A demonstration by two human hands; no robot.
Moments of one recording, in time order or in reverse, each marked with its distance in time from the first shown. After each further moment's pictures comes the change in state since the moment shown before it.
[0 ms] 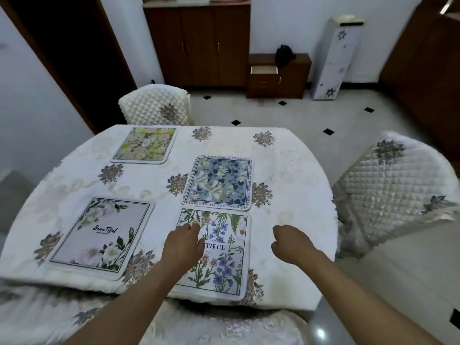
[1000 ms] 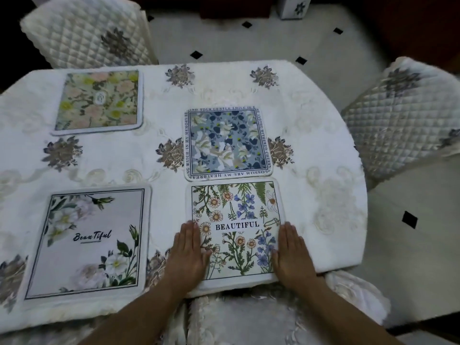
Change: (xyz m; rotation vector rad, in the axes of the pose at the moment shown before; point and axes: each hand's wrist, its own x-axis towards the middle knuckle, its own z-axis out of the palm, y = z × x) left_hand 0.020 -0.169 0.147 -0.017 -0.318 0.289; right_hand 0.019 -0.120 0.183 0.047 0.007 0.358
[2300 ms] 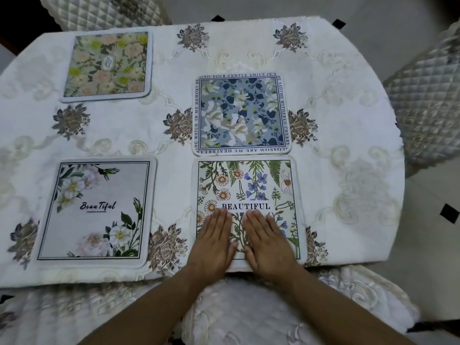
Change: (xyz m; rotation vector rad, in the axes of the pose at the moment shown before) left_hand -0.003 0.051 0.027 0.057 0.026 0.158; right_hand 0.013 -0.045 0.036 -0.068 0.100 -0.549
